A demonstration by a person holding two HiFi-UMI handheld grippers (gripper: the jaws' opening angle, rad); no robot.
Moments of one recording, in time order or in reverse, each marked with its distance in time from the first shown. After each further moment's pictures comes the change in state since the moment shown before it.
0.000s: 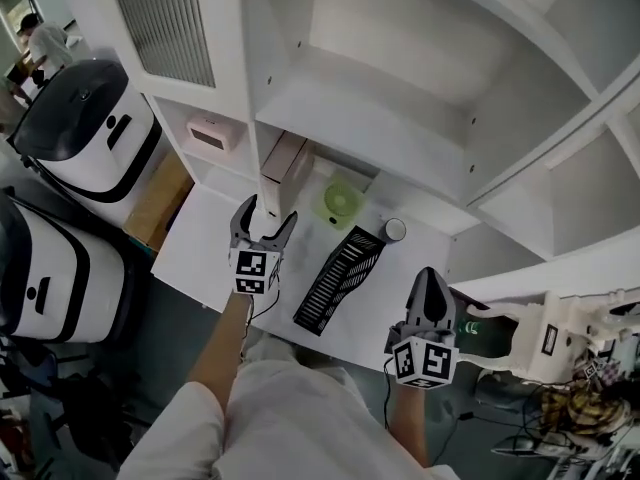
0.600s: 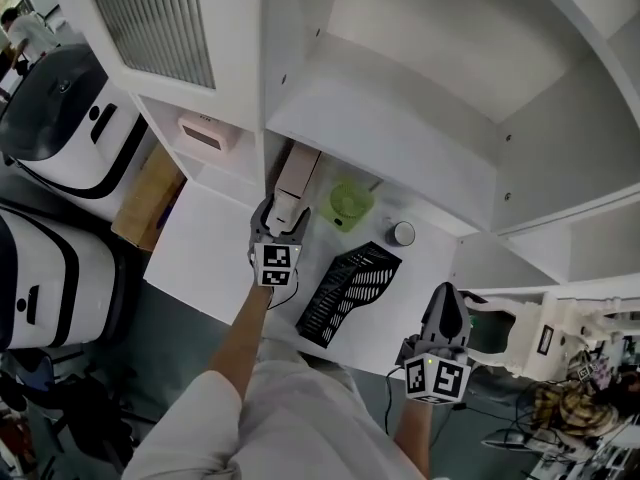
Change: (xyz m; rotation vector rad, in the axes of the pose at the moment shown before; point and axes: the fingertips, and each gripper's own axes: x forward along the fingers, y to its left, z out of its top) left arm 0.073 0.014 -0.089 -0.037 0.112 0.046; right arm 0.028 0.004 -0.012 -0.070 0.067 -0.072
